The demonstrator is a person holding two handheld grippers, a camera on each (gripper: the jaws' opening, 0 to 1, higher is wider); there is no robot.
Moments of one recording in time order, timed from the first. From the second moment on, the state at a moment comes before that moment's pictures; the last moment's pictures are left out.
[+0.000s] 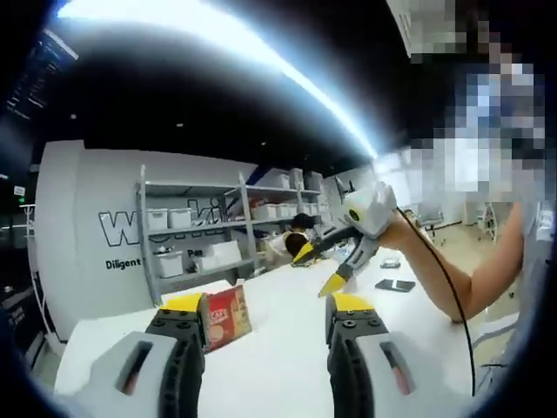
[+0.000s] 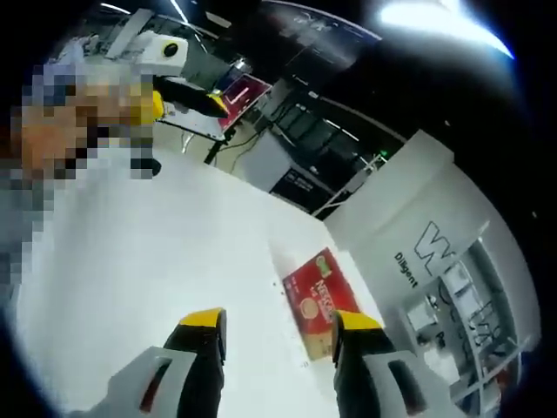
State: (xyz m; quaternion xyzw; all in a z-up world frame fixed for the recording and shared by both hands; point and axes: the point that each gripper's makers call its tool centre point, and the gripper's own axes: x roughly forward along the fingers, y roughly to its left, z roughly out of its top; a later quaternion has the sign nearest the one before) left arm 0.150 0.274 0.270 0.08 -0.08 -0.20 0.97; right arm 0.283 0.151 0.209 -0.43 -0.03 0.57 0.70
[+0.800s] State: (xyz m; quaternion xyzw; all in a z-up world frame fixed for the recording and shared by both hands) left arm 0.182 0.266 0.323 0.15 -0.06 -0.24 0.96; right arm 0.276 0.143 0.217 -0.41 -0.03 0.58 0.70
